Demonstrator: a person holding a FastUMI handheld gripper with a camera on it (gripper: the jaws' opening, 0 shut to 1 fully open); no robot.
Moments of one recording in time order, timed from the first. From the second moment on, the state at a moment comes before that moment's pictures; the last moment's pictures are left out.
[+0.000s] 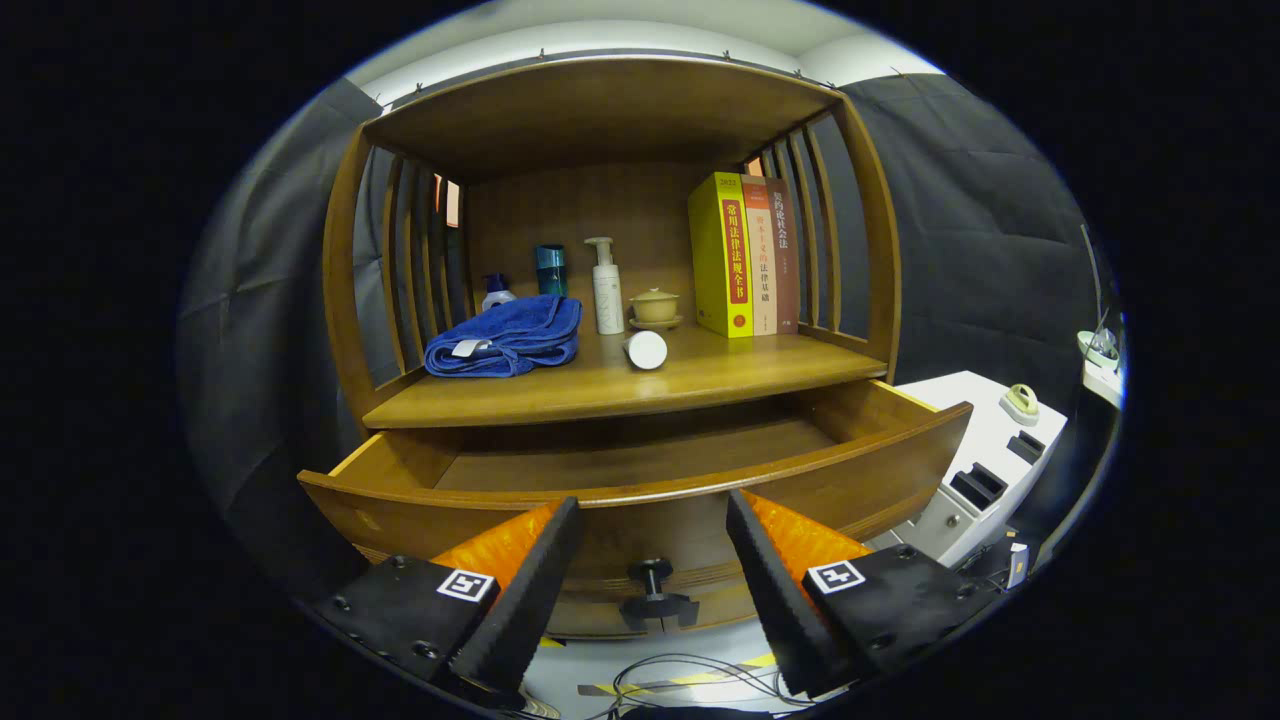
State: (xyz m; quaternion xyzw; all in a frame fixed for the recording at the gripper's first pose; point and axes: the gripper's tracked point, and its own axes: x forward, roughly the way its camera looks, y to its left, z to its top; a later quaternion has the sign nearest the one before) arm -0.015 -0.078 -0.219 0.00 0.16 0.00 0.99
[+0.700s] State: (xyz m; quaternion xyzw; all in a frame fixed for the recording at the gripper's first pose) arm 0.044 -0.073 -0.229 -0.02 0.17 -0.02 0.98
